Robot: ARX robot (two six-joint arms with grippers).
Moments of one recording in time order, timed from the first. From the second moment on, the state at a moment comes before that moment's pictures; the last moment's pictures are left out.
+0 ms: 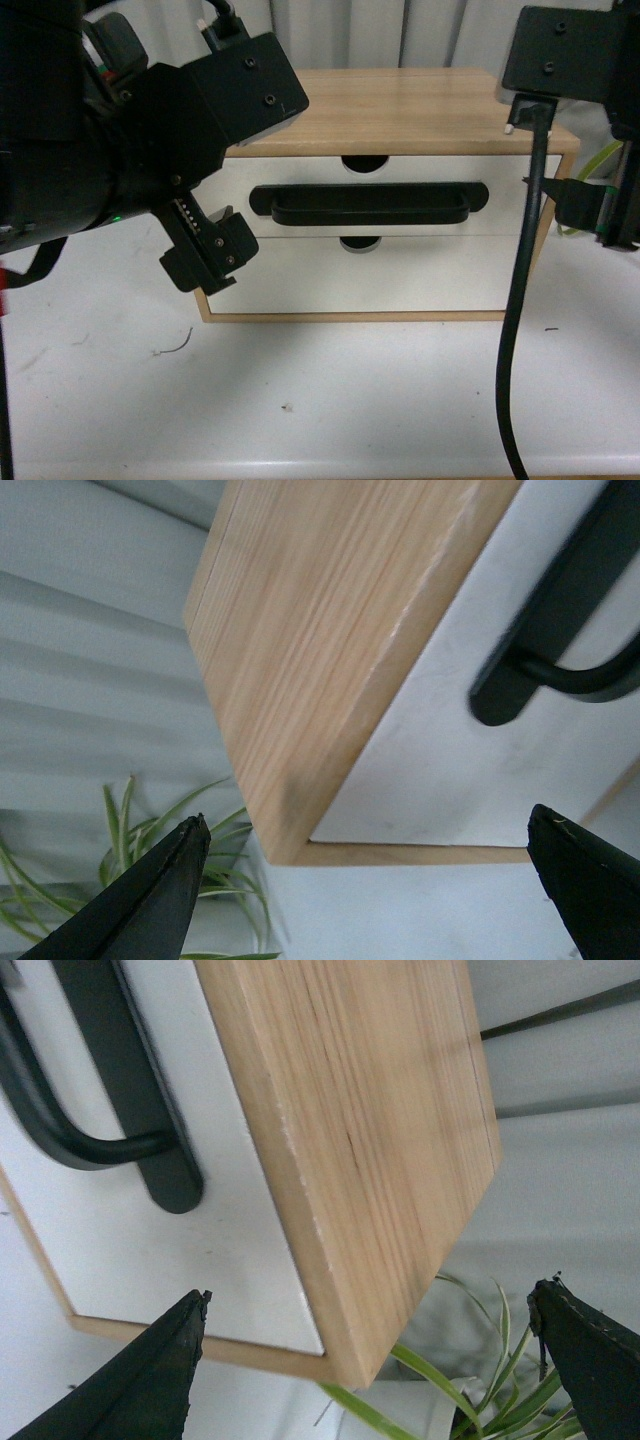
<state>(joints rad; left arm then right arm) -0.43 1.62 0.76 0.51 -0.34 0.92 0.17 1.65 0.92 0.31 -0.13 -1.21</state>
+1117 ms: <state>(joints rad) 0.00 0.63 0.21 0.41 0.00 -0.02 0.00 0.74 0.31 0.37 0.00 0.03</state>
